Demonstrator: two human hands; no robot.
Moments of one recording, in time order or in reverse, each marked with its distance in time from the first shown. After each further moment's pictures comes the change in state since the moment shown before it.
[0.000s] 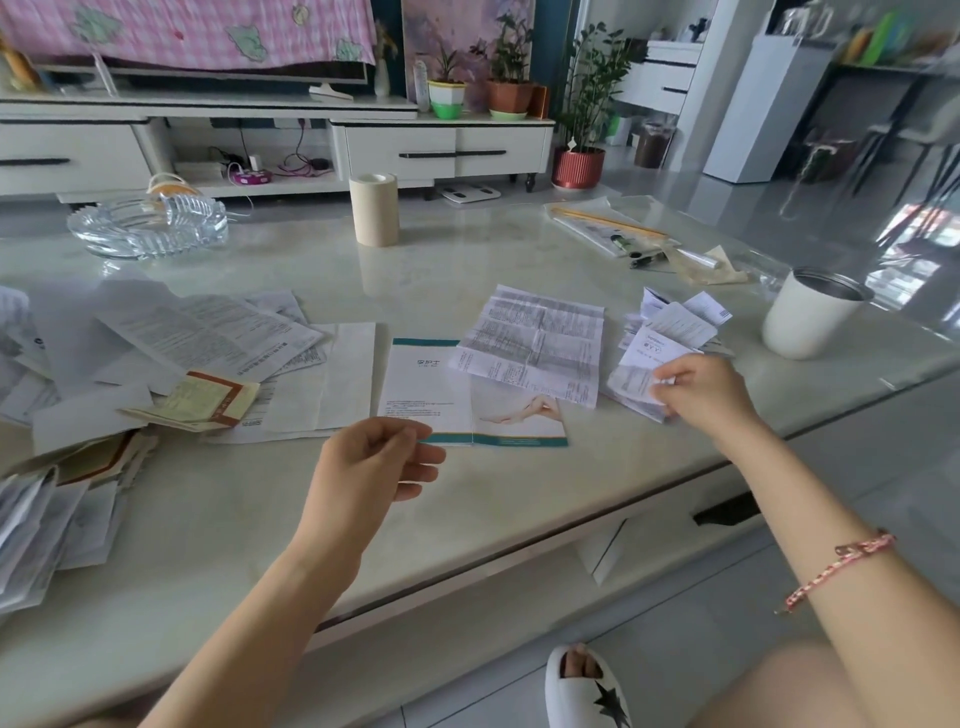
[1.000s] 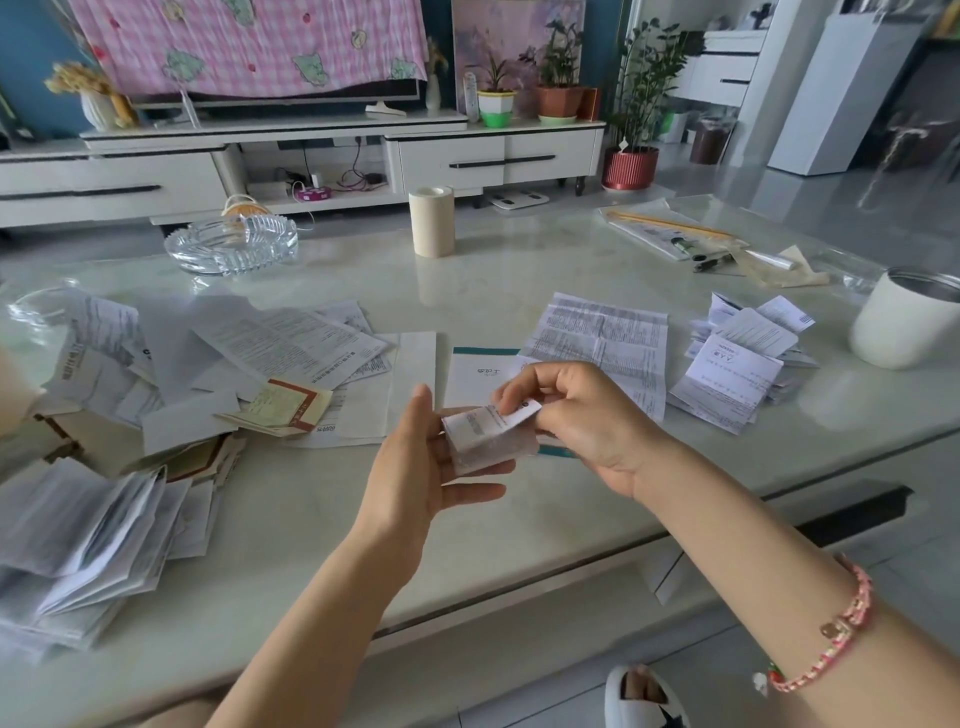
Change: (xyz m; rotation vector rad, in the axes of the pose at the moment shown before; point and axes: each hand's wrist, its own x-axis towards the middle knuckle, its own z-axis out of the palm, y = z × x) left_hand 0.006 0.011 -0.011 -0.315 -0.177 -0.080; right_hand -0.109 -0.129 0.063 0.544 -0.673 -0.263
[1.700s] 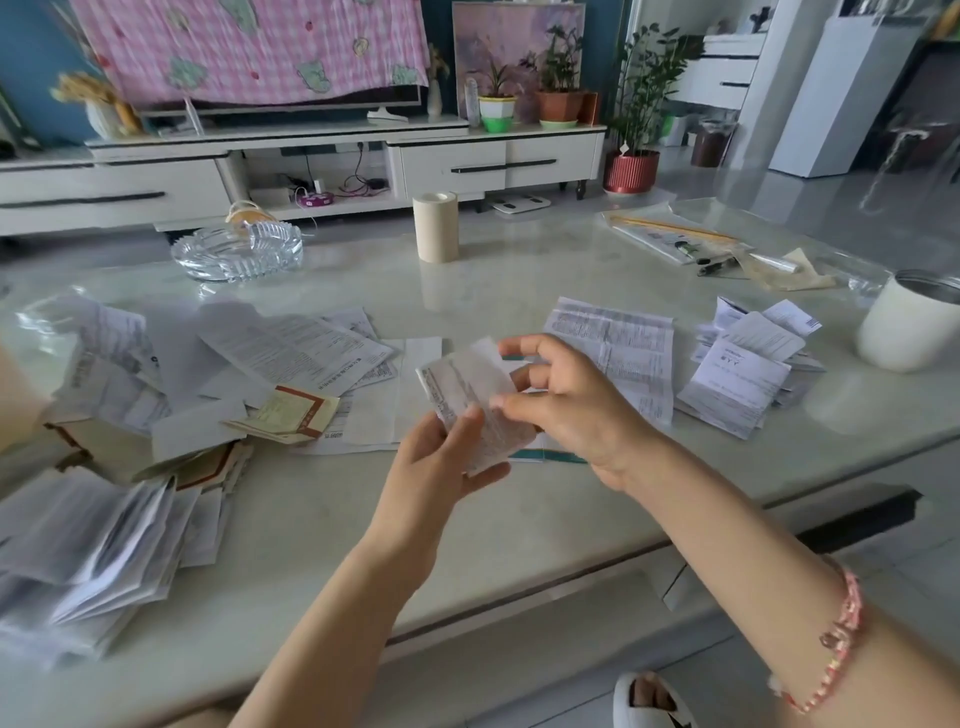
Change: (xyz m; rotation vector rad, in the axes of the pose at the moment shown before) left_hand 0.001 -0.004 0.003 0.110 -0.011 0.151; right_hand 0.005 -0.012 0.009 -0.002 0.035 -0.025
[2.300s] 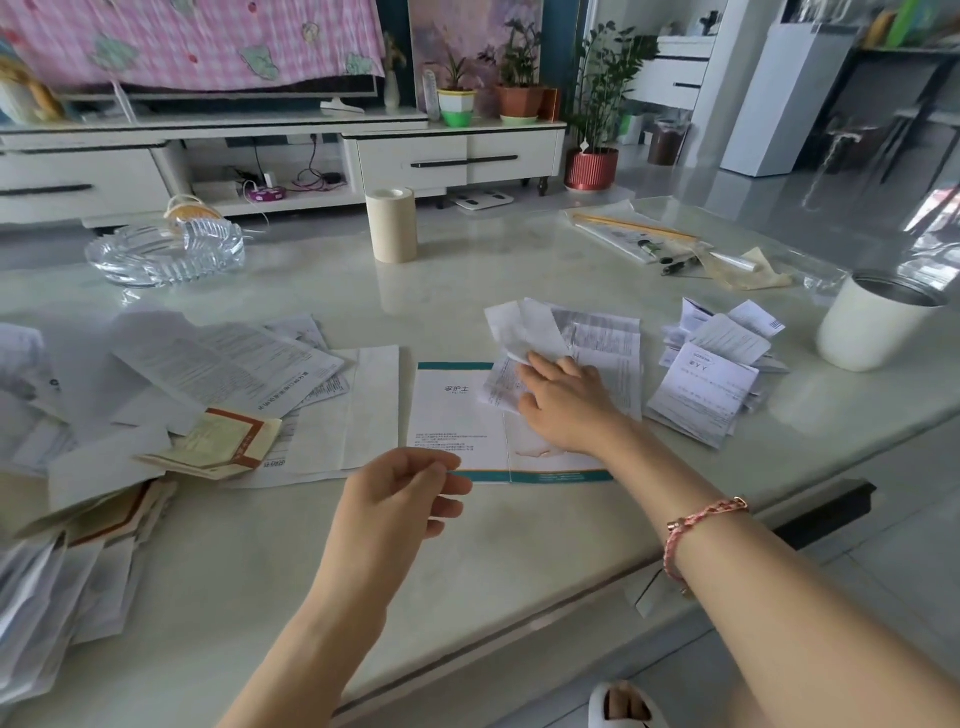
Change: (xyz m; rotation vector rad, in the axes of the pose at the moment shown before) left_hand 0.008 -0.005 -0.002 0.229 0.142 -0.118; right_hand 0.081 0.079 -0.057 -1.344 -0.054 0.077
